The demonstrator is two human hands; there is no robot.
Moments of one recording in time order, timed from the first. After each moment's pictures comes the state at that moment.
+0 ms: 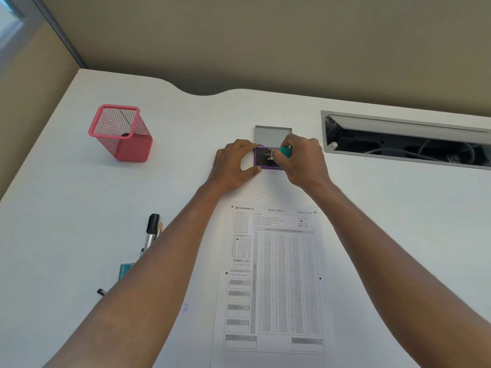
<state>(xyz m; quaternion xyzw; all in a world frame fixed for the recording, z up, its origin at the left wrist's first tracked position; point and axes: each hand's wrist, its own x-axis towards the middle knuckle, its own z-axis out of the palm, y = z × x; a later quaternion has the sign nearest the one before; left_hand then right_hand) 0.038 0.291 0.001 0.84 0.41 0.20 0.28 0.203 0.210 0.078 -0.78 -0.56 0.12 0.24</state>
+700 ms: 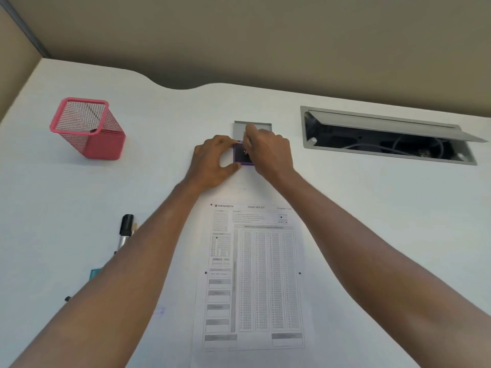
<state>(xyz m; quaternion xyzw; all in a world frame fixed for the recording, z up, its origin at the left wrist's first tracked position) 0.040 0.292 -0.001 0.85 0.41 0.21 0.25 0.195 0.238 0.056 -0.73 -0.67 -0.02 0.12</state>
